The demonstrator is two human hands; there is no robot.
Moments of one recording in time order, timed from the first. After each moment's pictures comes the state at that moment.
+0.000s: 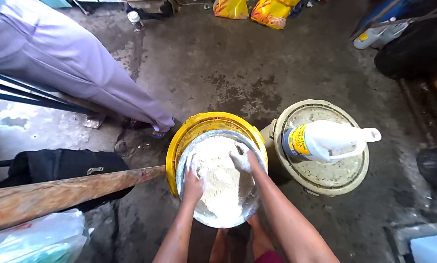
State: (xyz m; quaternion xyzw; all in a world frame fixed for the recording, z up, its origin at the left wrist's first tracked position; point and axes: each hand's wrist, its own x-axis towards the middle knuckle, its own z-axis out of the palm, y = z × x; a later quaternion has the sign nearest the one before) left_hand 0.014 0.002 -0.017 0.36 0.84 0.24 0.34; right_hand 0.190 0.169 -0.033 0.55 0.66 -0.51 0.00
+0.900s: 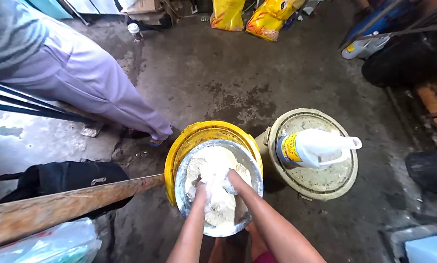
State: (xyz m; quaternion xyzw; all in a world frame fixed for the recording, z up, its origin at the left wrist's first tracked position) left_hand 0.054 0.014 -0.023 0.07 0.75 0.39 0.53; right_hand 0.168 0.124 0.010 0.46 0.68 -0.55 0.16
